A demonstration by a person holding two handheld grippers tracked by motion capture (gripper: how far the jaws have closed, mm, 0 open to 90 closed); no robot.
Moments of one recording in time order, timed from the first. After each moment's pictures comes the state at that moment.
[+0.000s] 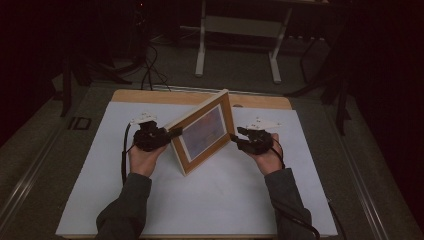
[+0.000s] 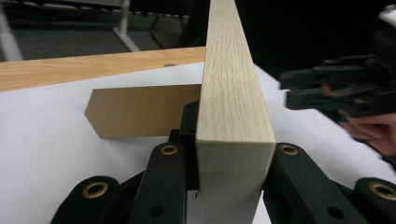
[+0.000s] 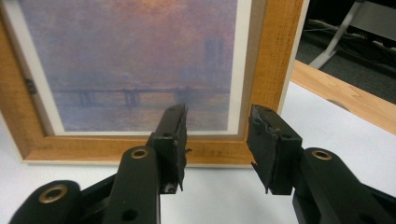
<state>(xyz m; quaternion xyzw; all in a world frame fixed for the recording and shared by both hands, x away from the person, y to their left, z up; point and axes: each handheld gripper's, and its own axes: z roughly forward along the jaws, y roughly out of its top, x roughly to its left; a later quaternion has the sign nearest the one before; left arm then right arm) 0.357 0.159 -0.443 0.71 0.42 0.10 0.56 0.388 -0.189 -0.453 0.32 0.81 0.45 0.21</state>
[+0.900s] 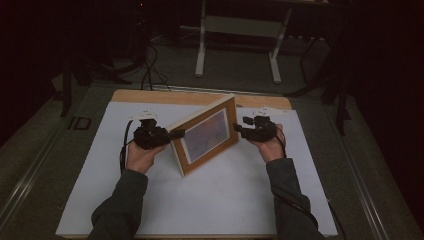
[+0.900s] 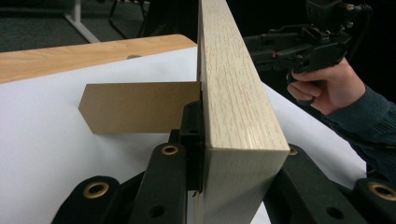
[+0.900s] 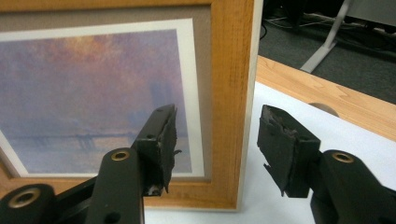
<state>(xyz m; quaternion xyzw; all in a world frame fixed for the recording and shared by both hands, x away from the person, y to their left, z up) 0.366 0.164 -0.441 0.73 0.37 0.04 0.57 0.424 -0.203 -0.445 0.36 0.79 0.47 0.18</state>
